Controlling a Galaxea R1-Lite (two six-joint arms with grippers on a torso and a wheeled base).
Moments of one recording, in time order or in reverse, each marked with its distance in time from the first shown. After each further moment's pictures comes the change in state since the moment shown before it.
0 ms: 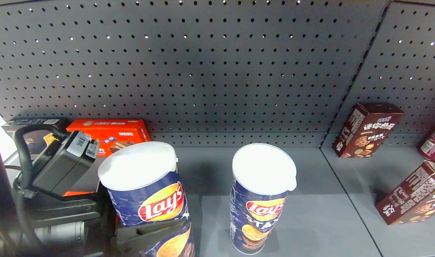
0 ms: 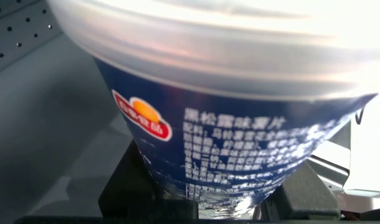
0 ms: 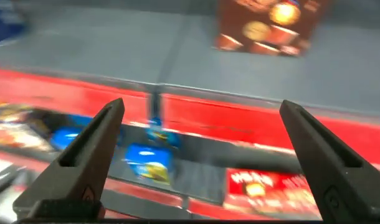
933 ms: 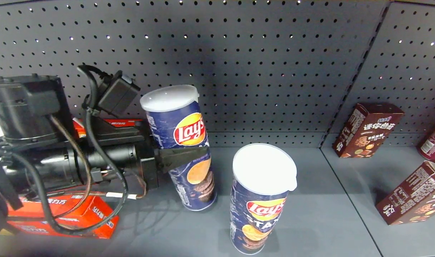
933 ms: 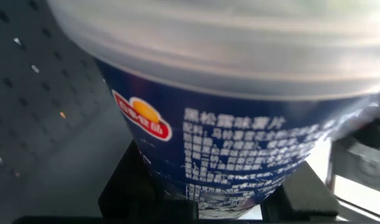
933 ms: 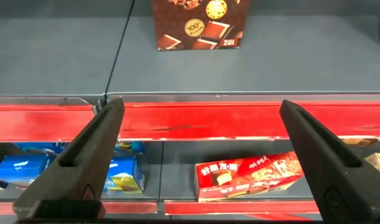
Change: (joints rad) left arm 0.098 0.268 -0.277 -0.110 -0.053 0.010; right arm -0.236 0.001 0.000 -0.002 -0.001 0.000
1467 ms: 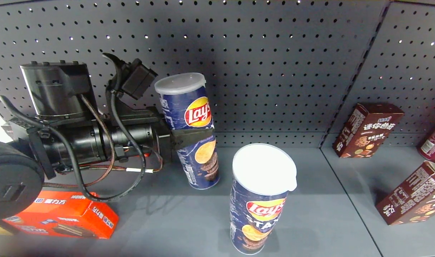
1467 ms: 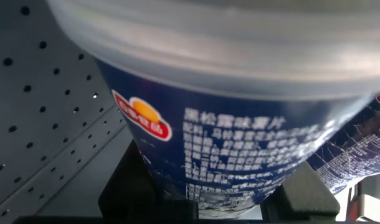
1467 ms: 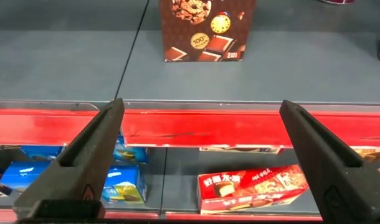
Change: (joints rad) left arm 0.024 0.102 -0.131 0.020 0.002 0.009; right arm 0.034 -0.068 0.000 -0.001 -0.001 -0.001
